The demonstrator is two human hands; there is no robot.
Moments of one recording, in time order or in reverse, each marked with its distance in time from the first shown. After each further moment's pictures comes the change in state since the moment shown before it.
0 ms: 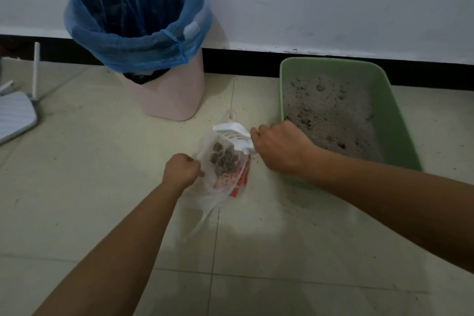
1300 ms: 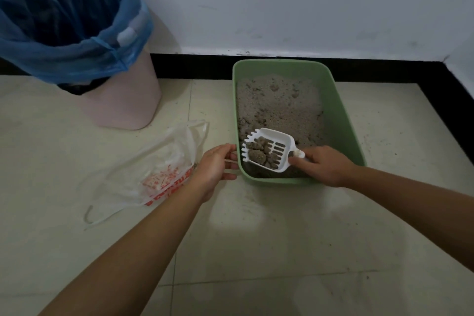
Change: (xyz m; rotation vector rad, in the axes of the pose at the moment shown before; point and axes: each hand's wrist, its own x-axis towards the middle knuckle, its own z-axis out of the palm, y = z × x) left_hand -0.064 0.114 0.092 -0.656 -0.459 0.127; right_hand -0.139 0.098 0.114 0.884 -0.165 0.449
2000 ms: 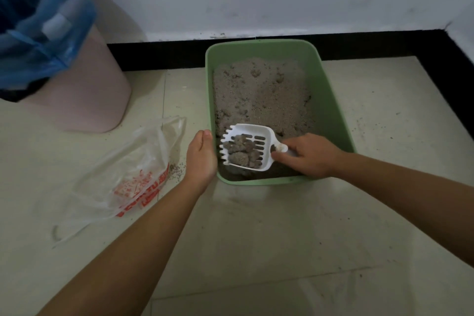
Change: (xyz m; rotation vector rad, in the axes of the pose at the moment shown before) left_hand 0.042 -0.009 0.040 0.323 0.371 0.262; right_hand 0.022 0.024 0.002 -0.056 -0.009 -0.157
